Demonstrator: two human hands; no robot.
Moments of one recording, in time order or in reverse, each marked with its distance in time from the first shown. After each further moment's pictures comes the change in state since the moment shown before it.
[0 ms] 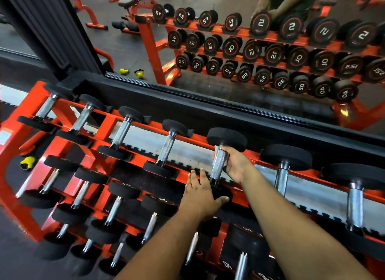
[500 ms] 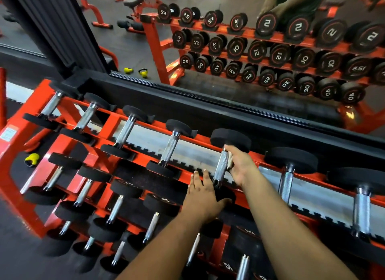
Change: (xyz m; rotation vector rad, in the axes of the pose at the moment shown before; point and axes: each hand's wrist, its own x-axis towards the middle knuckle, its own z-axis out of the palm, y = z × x) left_hand 0.002 -0.001 0.001 0.017 -0.014 -0.004; right_hand 0.007 0.003 0.006 -0.044 0.085 0.001
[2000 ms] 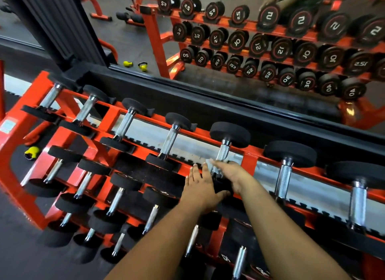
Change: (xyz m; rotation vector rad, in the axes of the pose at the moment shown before) left_hand -0.001 0.001 -0.001 0.016 -0.012 -0.007; right_hand -0.026 0.034 -0.010 -0.301 -0.163 0.080
